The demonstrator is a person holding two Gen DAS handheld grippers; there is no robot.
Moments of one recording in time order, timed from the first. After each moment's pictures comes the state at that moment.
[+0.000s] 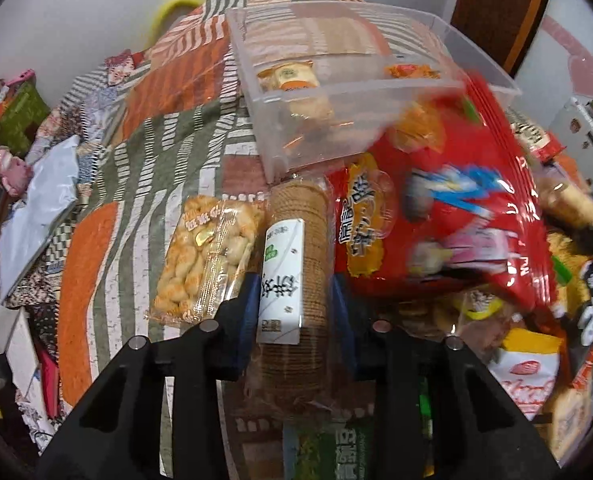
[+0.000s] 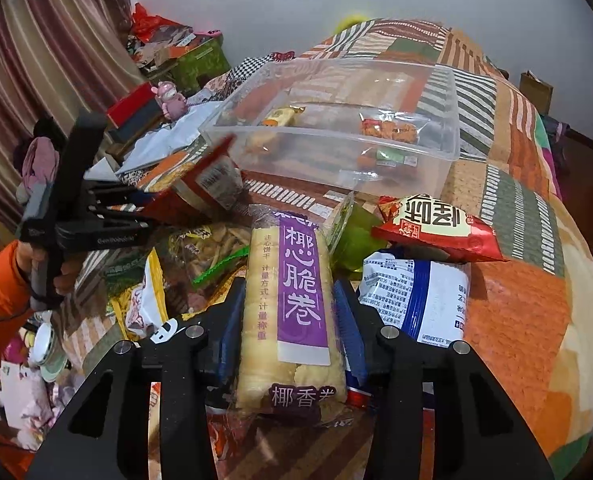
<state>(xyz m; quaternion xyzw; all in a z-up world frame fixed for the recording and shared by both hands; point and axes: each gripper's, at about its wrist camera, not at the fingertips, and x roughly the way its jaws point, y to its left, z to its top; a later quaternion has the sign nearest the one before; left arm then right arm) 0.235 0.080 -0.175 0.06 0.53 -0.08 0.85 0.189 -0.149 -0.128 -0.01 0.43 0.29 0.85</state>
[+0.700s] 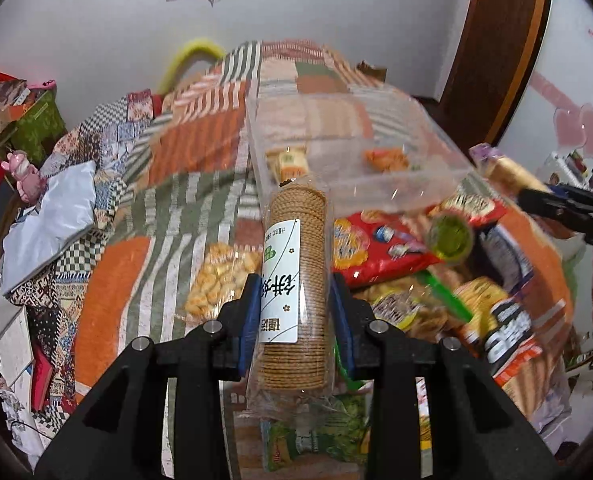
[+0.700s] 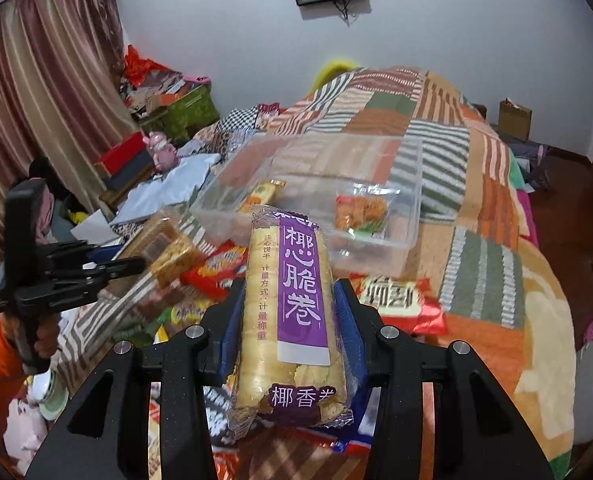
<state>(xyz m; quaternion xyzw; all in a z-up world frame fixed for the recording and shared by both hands) 0.195 0.088 -0.095 0.00 0.43 -0.08 0.90 0.211 -0.162 -0.080 0.01 0.36 0.26 0.90</state>
